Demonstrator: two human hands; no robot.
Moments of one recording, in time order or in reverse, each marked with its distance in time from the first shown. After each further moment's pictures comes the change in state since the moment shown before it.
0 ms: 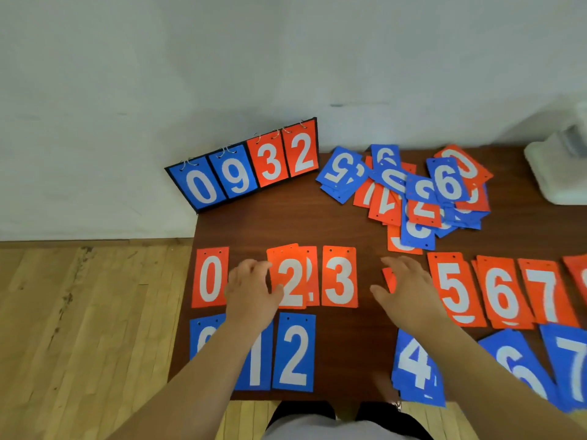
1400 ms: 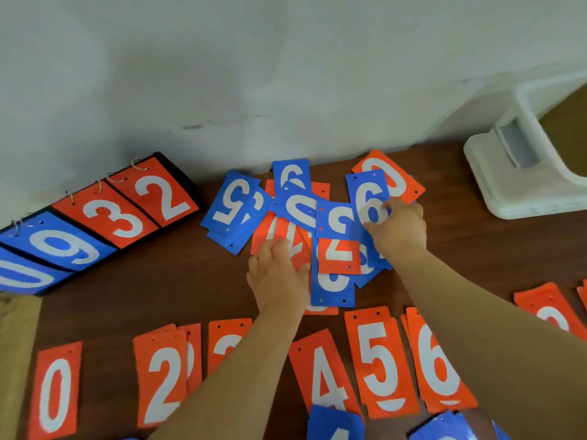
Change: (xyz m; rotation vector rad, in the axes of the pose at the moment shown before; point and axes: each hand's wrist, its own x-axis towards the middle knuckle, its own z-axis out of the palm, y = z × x) left_hand 0.142 0.287 0.142 0.007 0.037 -0.007; right_hand 0.284 0.147 -0.095 0.157 0.212 0.308
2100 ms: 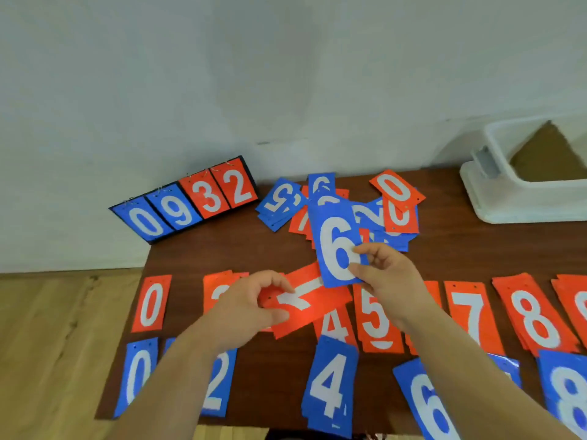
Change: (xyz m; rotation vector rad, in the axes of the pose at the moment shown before) left_hand -0.183 -0.065 -0.182 -0.567 -0.467 0.138; right_hand -0.223 0.034 -0.078 0.943 -0.497 -0.242
